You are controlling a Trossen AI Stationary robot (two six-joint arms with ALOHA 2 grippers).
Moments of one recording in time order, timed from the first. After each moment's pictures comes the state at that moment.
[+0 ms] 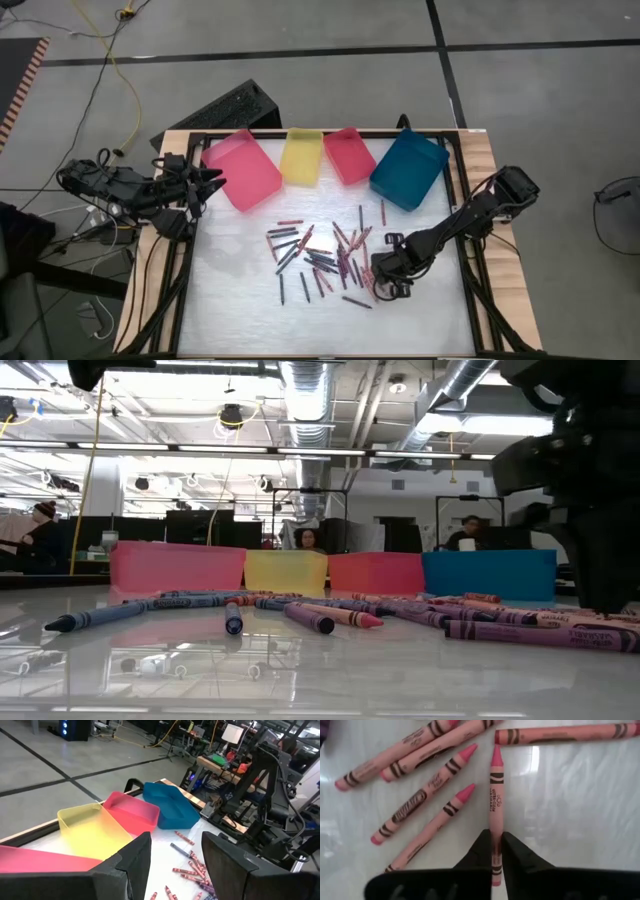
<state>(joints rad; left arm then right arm) -0.40 0.46 0.84 -0.55 -0.83 -0.54 0.45 1.58 0.84 -0.60 0.12 0.48</state>
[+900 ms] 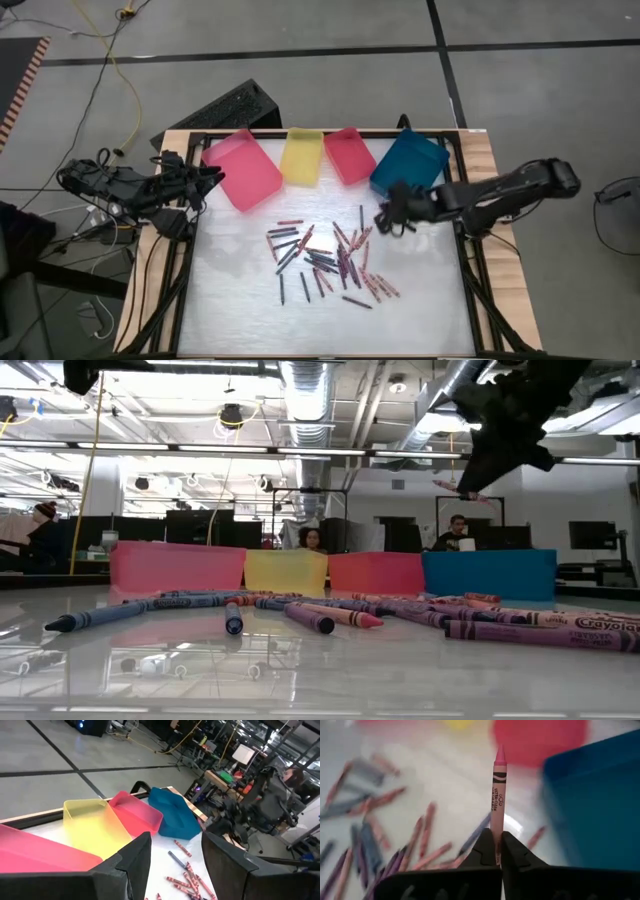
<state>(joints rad) -0.40 0.46 0.84 -0.55 -0.90 -0.69 0.11 1.07 0.84 -0.73 0.48 0.95</state>
